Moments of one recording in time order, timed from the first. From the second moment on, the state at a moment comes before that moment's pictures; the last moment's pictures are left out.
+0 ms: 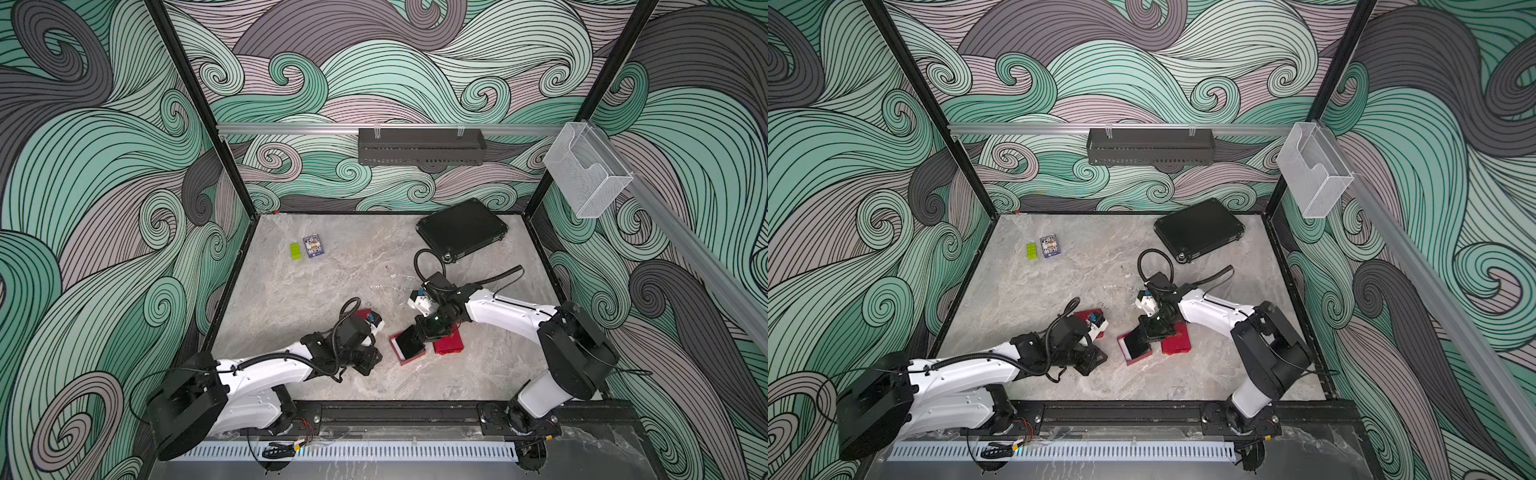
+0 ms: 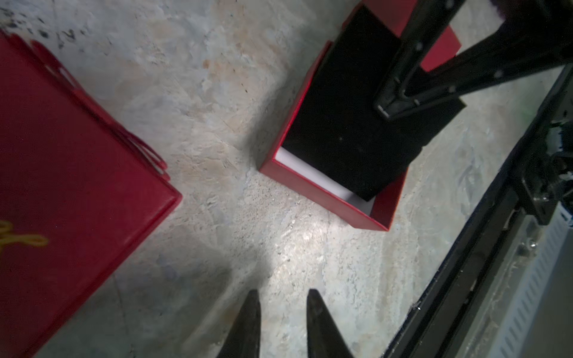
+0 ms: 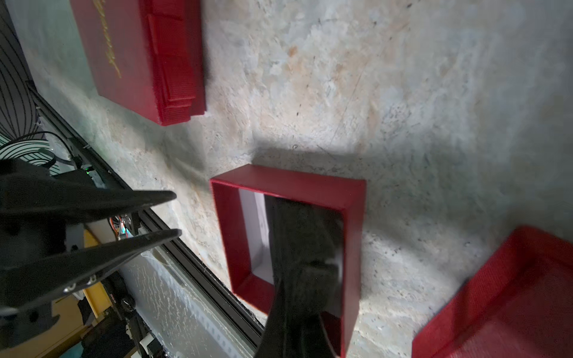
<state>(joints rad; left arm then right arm) -0.94 1.20 0.45 -0.18 0.12 -0.40 0.68 1.63 0.91 -0.60 -0.51 0.35</state>
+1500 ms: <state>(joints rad) -0.98 1.15 0.48 -0.18 -0.11 -0.44 0.87 1.57 1.06 -0.83 -0.07 0.35</state>
